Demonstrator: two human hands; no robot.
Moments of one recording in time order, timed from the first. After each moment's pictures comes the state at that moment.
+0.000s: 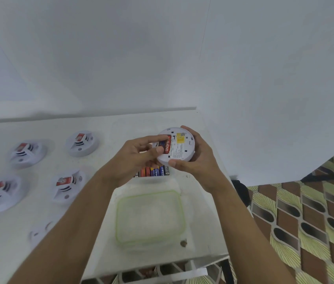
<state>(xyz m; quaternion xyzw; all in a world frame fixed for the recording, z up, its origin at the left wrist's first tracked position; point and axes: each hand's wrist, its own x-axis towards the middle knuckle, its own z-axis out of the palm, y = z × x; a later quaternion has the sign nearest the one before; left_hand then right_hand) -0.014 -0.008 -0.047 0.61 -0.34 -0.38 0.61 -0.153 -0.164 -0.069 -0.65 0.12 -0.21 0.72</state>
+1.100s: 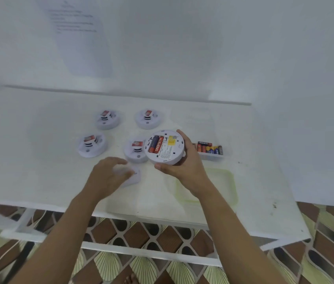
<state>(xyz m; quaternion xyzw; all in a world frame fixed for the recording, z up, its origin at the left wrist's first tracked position) -0.013 0.234 -0.111 0.93 -0.18 -0.08 0.30 -0.119 0.010 -0.090 -0.68 0.08 -0.12 0.71</state>
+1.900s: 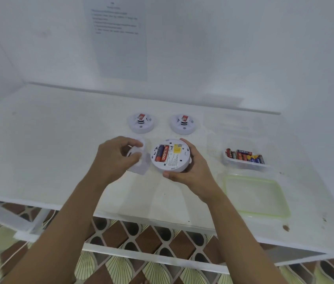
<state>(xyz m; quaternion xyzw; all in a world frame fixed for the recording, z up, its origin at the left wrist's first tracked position) 0.053 0.318 -0.059 0.86 -0.21 -0.02 0.47 -0.056 0.110 -0.094 -0.71 0.08 -0.09 0.70</state>
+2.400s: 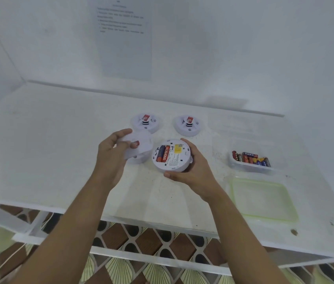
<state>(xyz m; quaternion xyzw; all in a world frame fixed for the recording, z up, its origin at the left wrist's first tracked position) 0.073 0.317 -0.065 0.59 -0.02 -0.13 0.79 -0.037 0.121 -0.097 -0.71 0.08 -0.08 0.70</state>
